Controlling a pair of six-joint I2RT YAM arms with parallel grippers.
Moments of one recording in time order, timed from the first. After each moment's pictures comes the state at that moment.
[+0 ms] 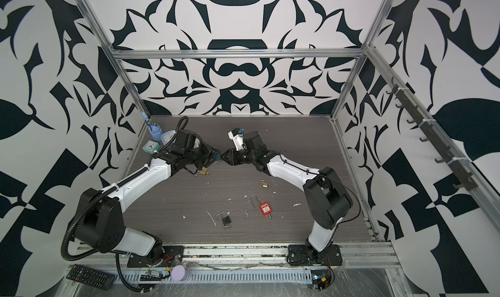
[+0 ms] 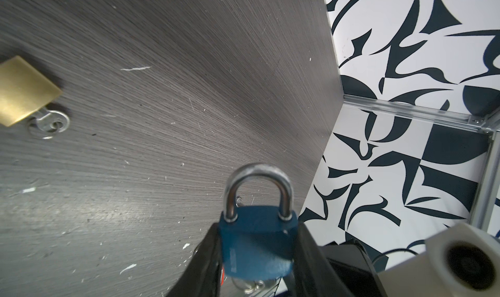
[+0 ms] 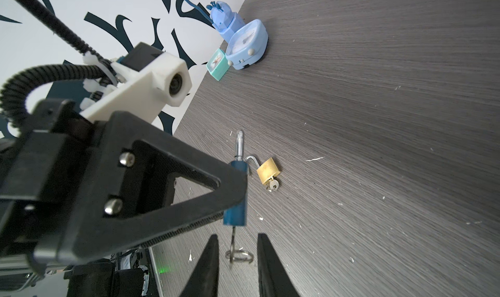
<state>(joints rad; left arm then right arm) -0.44 1.48 1.05 -0.30 0.35 -1.25 0.64 1.72 1.17 0.02 -0.53 0.52</state>
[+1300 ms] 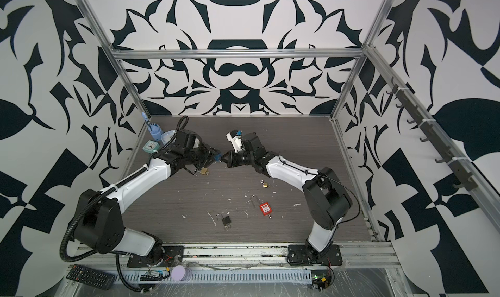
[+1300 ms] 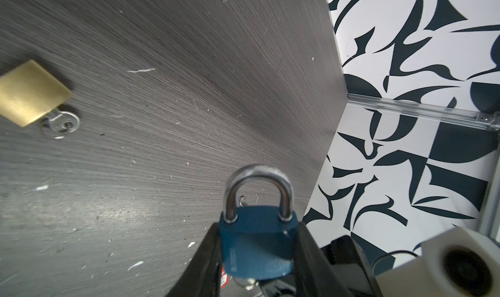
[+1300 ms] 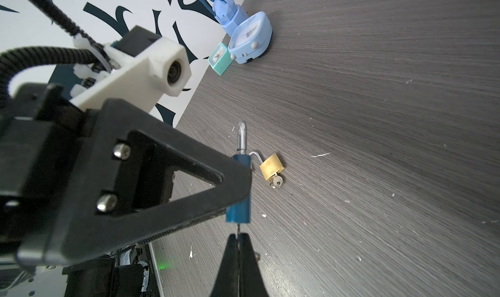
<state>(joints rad) -0.44 1.47 1.07 -0.34 0.33 -1.22 0.66 1.72 1.16 0.04 -0.52 0.51</state>
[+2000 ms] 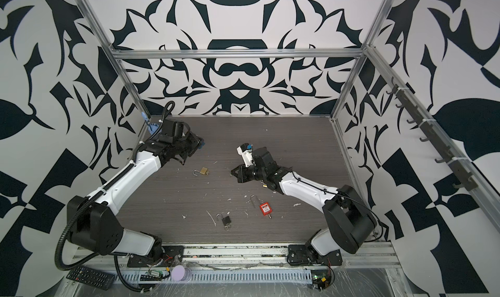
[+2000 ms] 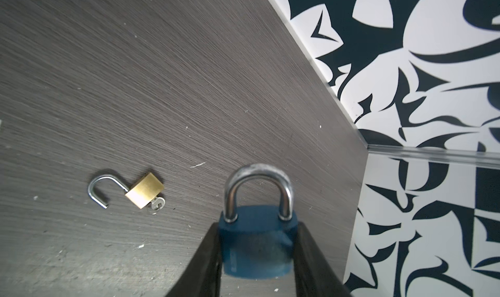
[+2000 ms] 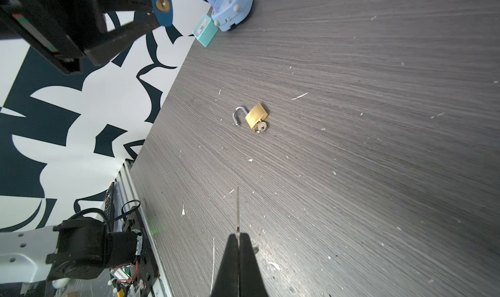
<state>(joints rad) -0.37 1.47 1.25 -0.54 0.10 -0.97 0.66 1.47 0.86 0.03 -0.44 0.52</state>
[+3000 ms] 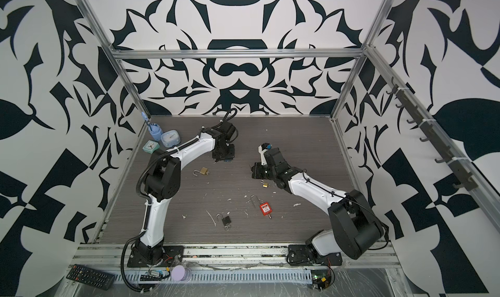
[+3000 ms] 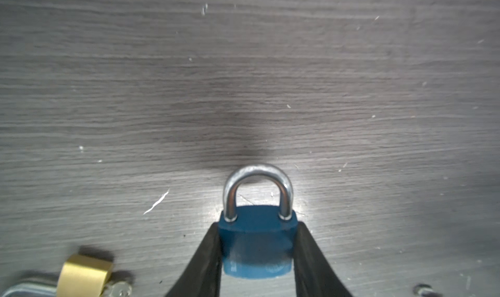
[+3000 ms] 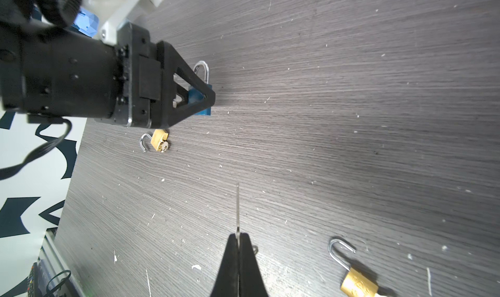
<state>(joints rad) -0.59 2.19 1.81 -0.88 -0.03 -0.55 0.54 1.42 0.80 -0.09 -0.23 0.58</state>
